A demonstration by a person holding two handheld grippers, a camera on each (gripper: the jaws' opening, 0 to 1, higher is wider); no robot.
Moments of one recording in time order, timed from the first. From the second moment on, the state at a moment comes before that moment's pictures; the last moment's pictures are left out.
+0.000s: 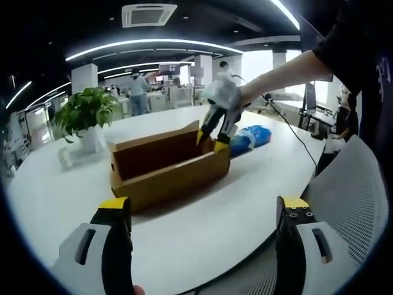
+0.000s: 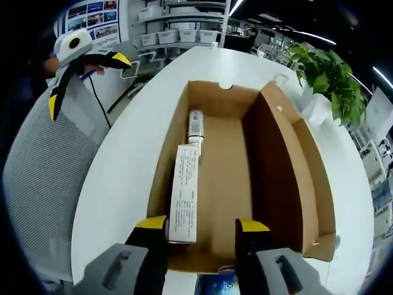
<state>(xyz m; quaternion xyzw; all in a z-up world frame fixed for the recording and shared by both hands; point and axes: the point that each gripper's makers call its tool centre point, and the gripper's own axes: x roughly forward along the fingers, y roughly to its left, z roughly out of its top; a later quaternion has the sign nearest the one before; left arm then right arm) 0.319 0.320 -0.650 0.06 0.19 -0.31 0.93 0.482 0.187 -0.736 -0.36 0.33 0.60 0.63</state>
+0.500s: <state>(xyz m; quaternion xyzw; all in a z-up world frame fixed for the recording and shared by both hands) 0.320 0.320 -0.650 0.06 0.19 -0.31 0.93 0.470 0.193 -0.745 -0.38 0.32 0.61 0.61</state>
